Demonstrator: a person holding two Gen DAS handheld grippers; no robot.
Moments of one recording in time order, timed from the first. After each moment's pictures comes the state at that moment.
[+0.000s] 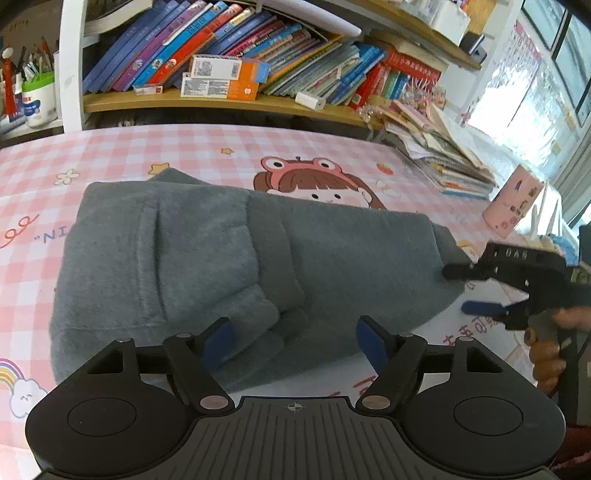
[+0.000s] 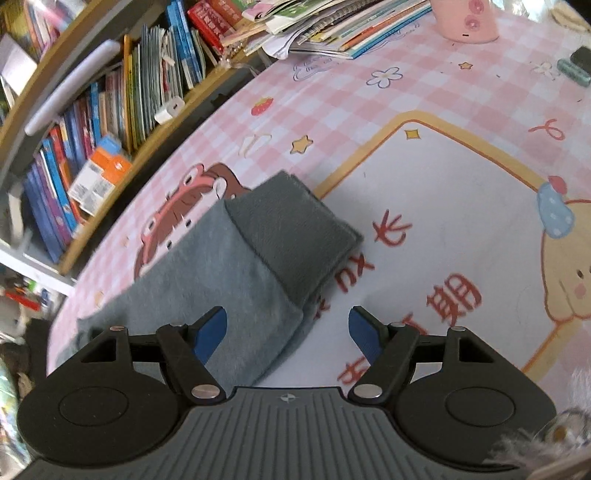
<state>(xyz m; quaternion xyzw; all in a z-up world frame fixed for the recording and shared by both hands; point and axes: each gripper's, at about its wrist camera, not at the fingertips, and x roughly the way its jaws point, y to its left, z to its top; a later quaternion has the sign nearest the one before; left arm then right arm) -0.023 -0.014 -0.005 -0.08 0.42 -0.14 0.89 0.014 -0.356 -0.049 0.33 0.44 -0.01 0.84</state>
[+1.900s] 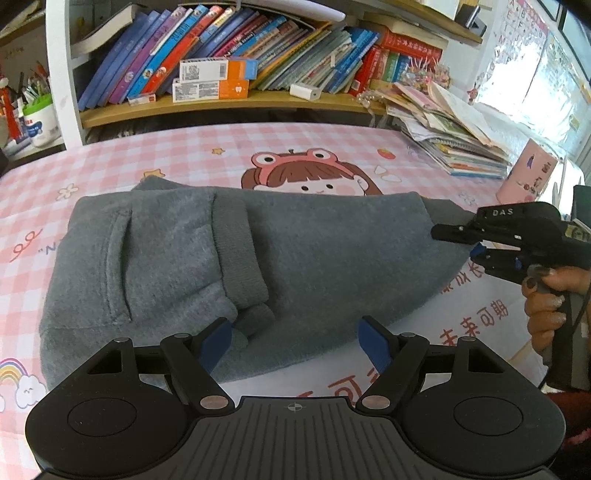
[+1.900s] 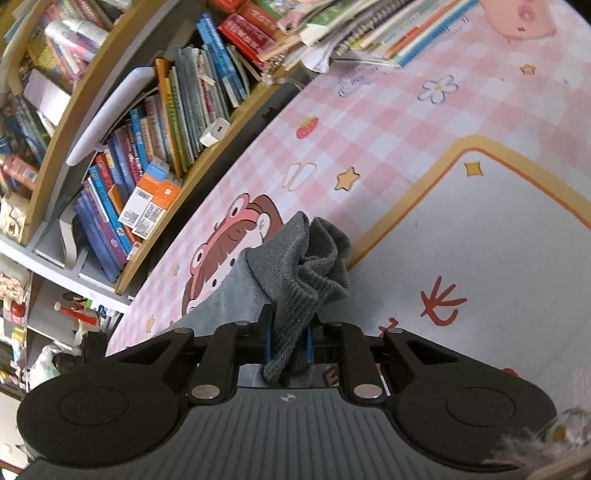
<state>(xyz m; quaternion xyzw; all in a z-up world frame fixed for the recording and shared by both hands) -0.028 -0.058 0.006 -0.03 0.43 -0.11 0.90 0.051 -0.382 -0.062 0.37 0.39 0.10 0.84</state>
